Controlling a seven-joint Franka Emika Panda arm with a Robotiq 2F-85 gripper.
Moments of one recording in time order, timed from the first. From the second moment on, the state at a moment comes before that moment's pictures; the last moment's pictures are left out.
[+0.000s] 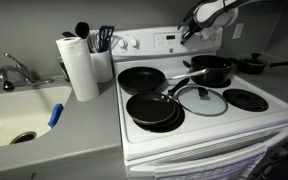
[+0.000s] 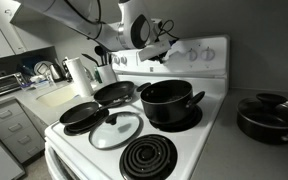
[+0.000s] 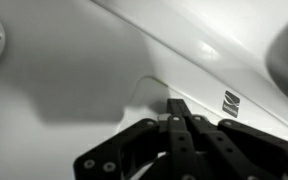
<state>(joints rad) -0.08 0.48 0.01 -1.56 0.05 2.73 -0.47</state>
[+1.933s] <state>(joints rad) -0.08 0.48 0.01 -1.56 -0.04 2.73 -0.37</state>
